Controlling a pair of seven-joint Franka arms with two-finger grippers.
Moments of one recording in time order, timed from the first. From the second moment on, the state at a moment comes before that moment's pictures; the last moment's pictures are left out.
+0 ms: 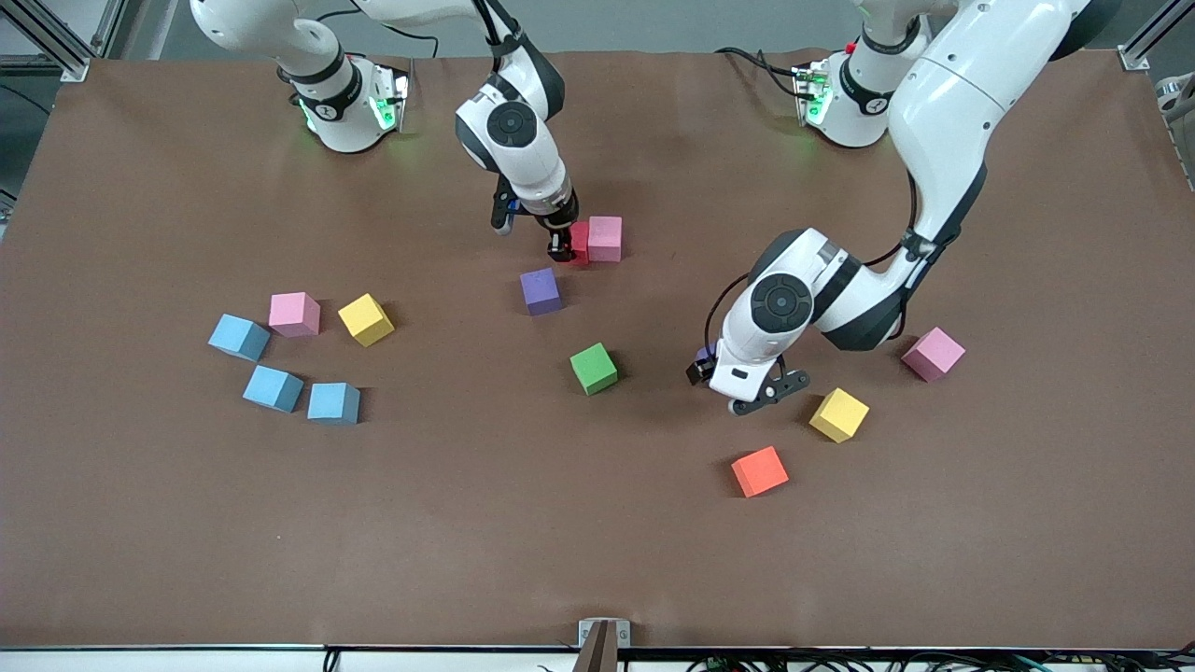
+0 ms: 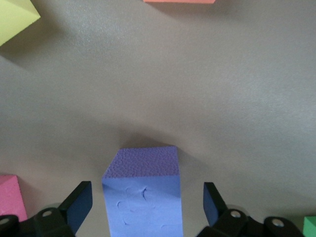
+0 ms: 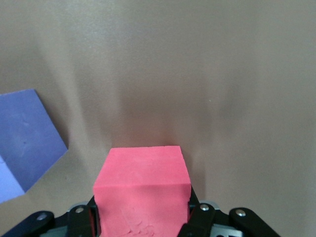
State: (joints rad) left arm -0.04 0.67 -0.54 -1.76 0.36 2.25 -1.14; right arm 0.93 0.37 0.05 -2.29 0.26 2.78 2.44
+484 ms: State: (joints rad) left arm -0.04 0.70 -0.53 -1.76 0.36 2.25 -1.14; right arm 0.93 0.37 0.05 -2.29 0.26 2.79 2.49
